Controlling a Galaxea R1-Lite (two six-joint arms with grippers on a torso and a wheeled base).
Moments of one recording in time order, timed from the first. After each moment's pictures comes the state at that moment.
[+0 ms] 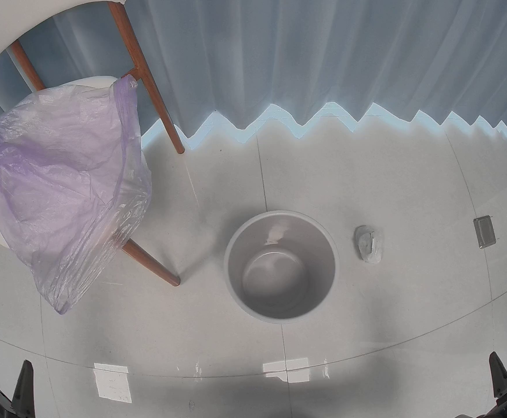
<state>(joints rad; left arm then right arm) 0.00 0.02 -0.02 -0.21 -0.14 -0.05 0.00 0.02 -0.02 0.00 0.01 0.00</state>
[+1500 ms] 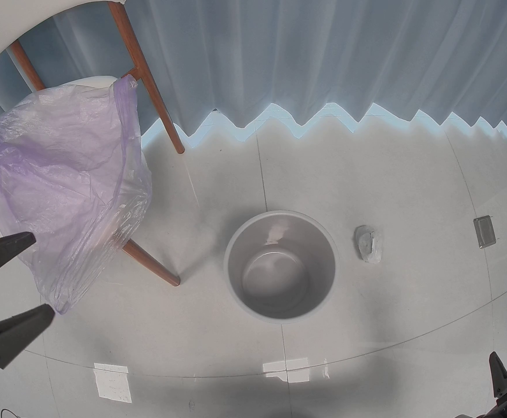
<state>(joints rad) -0.24 0.74 -0.52 -0.24 -0.58 -0.01 0.00 0.02 -0.02 0.00 0.01 0.00</state>
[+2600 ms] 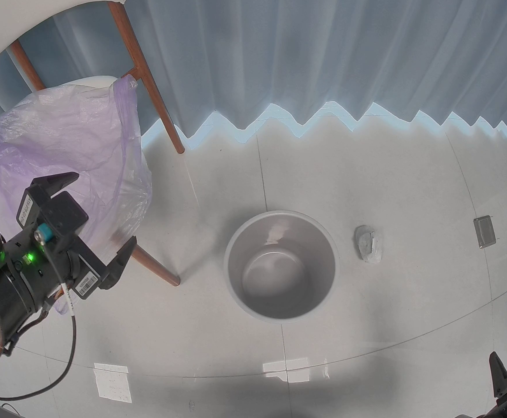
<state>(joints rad) -0.75 1.22 -0.69 -0.32 0.60 0.69 0.00 0.02 -0.02 0.00 0.01 0.00</state>
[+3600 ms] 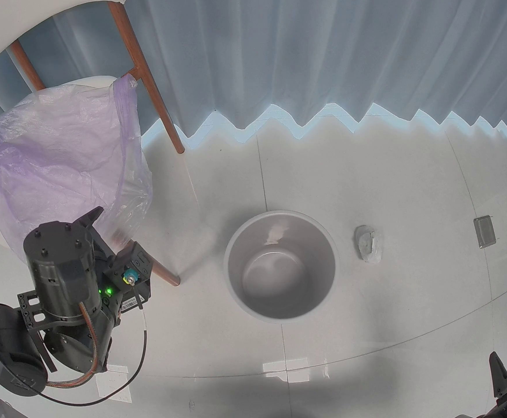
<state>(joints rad) -0.73 1.53 -0.48 -0.79 0.85 0.88 0.00 0.02 -0.02 0.00 0.01 0.00</state>
